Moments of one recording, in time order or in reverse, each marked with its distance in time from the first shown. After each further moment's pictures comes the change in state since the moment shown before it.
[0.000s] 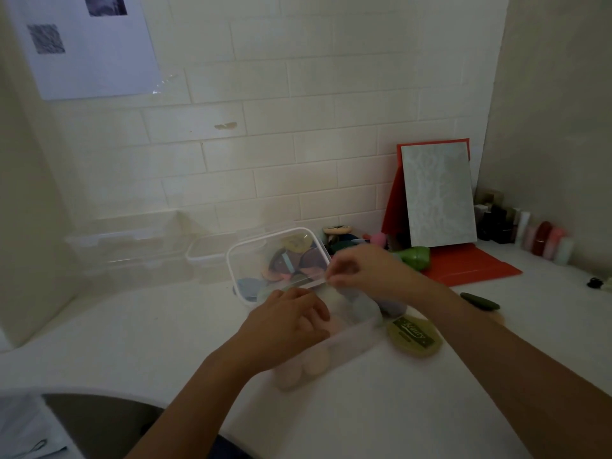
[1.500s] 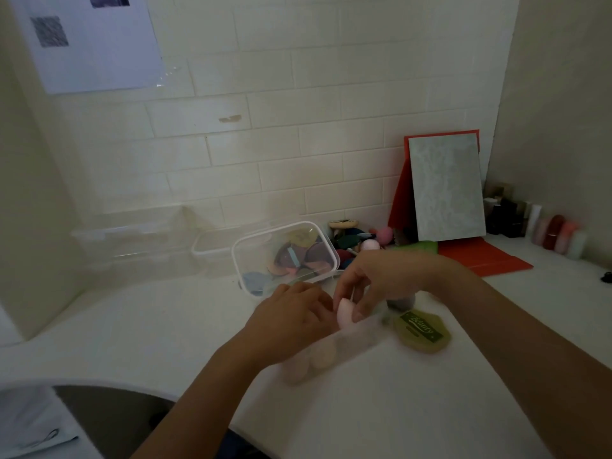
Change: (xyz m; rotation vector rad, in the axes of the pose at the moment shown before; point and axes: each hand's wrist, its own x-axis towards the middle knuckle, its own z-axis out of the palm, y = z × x) left_hand 0.001 0.005 0.000 0.023 0.011 -0.040; right_hand -0.010 -0.020 -0.022 -0.052 -0.558 0.018
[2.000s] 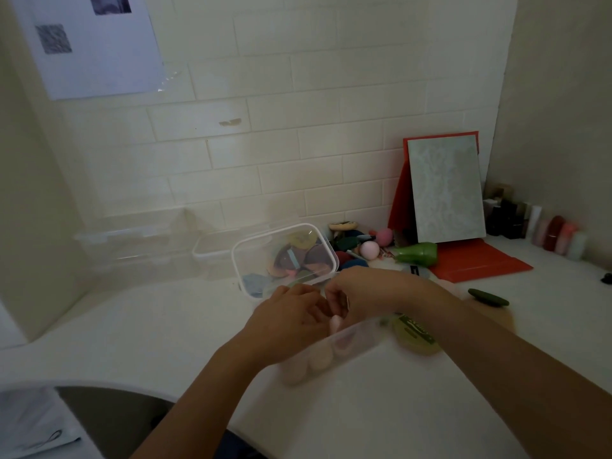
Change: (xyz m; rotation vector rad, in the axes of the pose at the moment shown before) left_hand 0.003 -0.003 0.002 0.042 -0.019 -0.017; right_hand 0.017 -0.008 0.027 -0.213 0.102 0.060
